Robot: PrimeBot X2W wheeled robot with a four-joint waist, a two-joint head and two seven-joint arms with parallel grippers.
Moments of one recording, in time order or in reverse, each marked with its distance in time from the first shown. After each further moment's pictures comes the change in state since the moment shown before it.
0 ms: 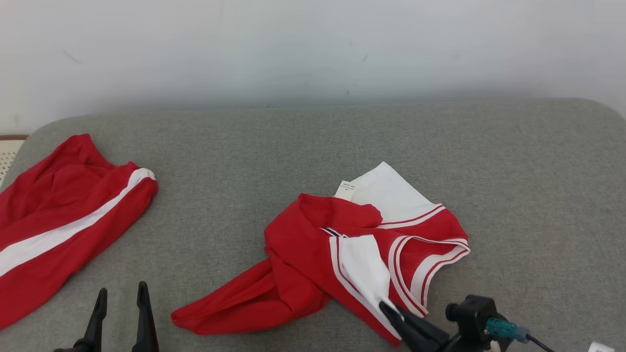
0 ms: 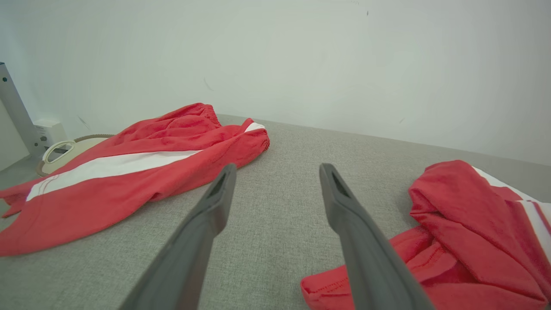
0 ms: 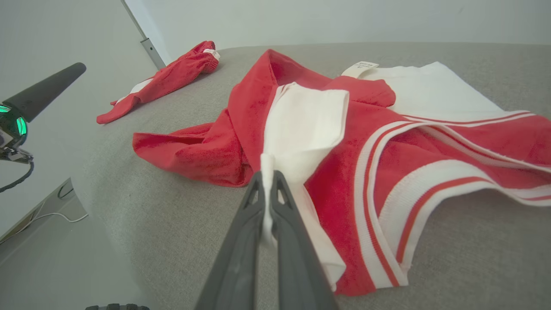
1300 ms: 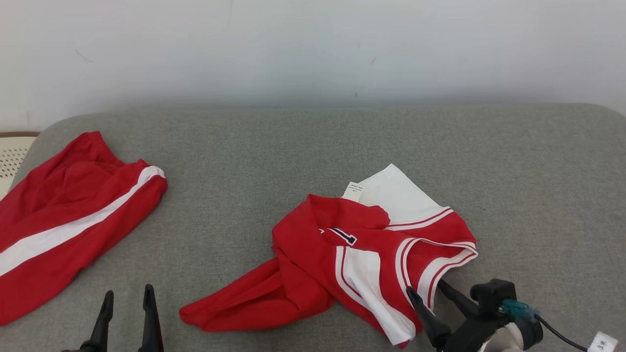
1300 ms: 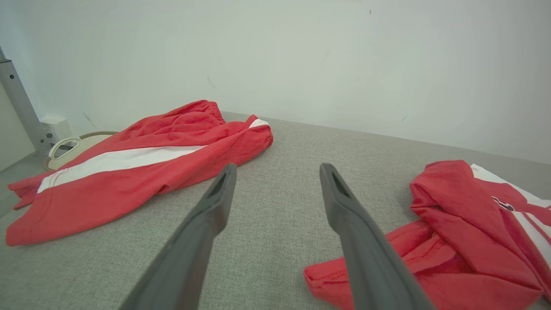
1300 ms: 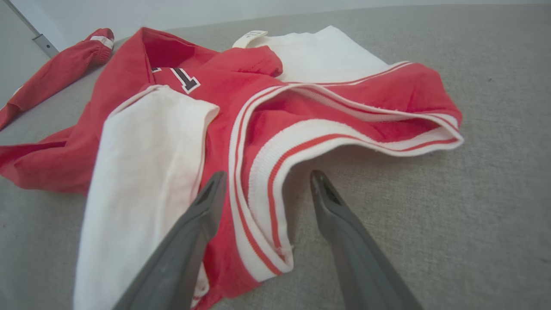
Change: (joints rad) left arm 0.011 0.000 -0.016 -0.002 0.000 0.006 0.000; right arm -0.018 0.122 -0.178 0.327 -0.050 0.000 -0.007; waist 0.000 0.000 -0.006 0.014
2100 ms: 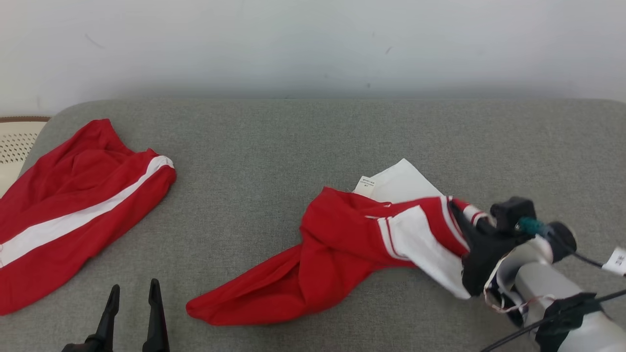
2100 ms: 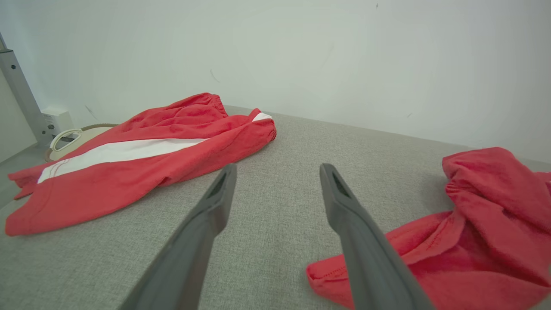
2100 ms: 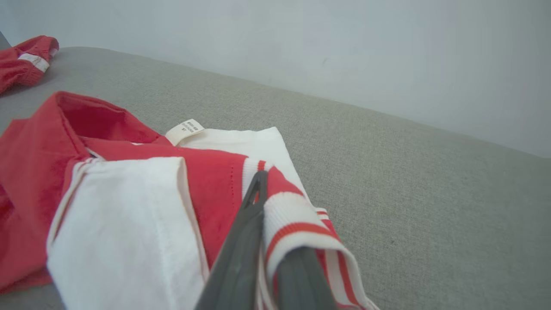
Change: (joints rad) left arm -0.023 0.000 -0.022 0.012 -0.016 -0.003 0.000; right arm -0.351 -0.011 0.051 0.295 -0.090 0.000 -0.043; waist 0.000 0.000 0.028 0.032
